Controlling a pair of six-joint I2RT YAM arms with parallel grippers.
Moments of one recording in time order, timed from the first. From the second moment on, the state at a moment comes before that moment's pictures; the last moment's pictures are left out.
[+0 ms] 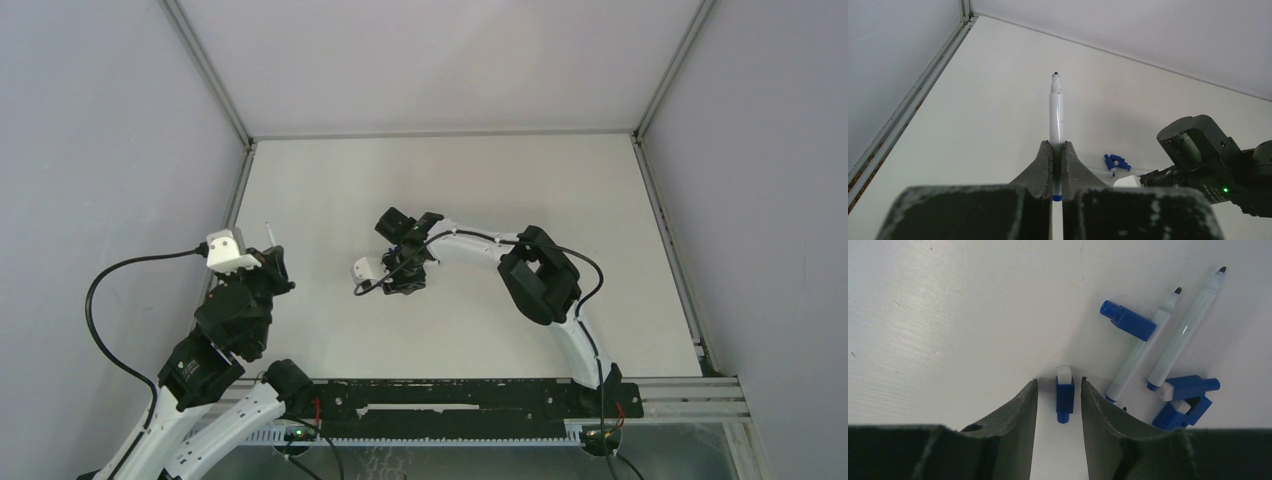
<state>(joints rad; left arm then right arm) -0.70 0.37 0.81 -0.59 -0.81 -0.36 0.92 2.19 1.69 -0.77 -0.36 -1.01</state>
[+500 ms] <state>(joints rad) -0.69 0.37 0.81 -0.59 -0.79 -0.36 0.92 2.22 1.74 -0.82 -0.36 -1.01</state>
